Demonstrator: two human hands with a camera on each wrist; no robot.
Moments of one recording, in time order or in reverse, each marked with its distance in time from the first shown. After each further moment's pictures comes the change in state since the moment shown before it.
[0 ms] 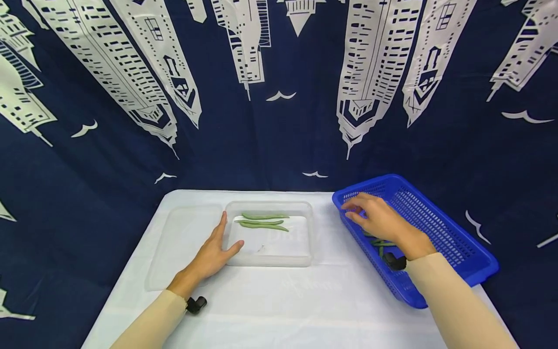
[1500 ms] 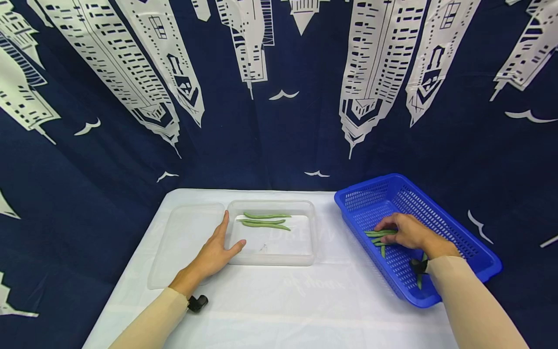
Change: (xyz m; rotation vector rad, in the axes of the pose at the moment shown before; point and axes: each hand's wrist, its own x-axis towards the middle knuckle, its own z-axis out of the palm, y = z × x) left_hand -0.001 0.003 -0.002 0.032 -0.004 0.009; right_hand -0.054 0.101 0.017 0.049 -0.216 0.196
